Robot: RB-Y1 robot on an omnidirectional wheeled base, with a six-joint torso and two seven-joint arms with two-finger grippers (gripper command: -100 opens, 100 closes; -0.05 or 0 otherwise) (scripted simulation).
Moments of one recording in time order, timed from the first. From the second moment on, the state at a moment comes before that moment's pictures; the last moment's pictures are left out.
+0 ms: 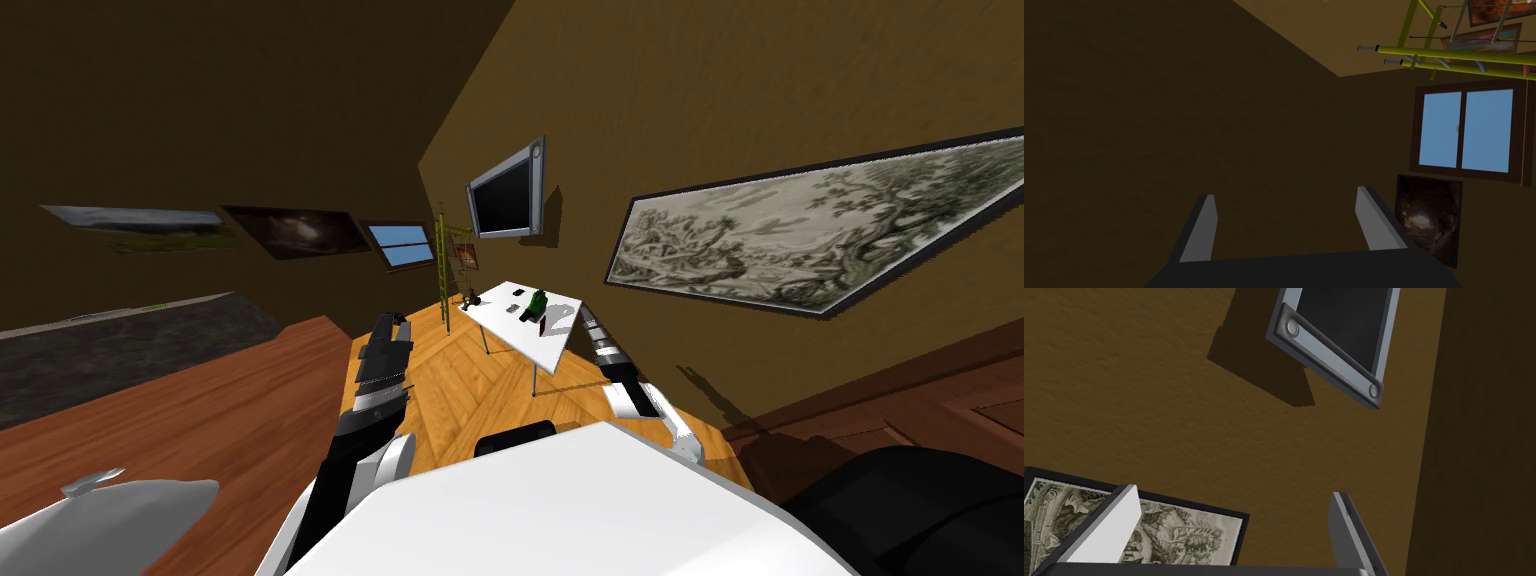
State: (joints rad) left arm 0.53 0.04 -0.01 -2.33 -0.06 -0.42 -0.10; right arm 0.42 -0.15 -0.21 -1.96 0.17 -0.34 0.15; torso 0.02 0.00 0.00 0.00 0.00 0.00
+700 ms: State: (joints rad) left arm 0.53 0.04 -0.01 -2.33 -0.06 -0.42 -0.10; right arm 0.37 -0.16 -0.30 -1.79 0.25 -0.29 0.20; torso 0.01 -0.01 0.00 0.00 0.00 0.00
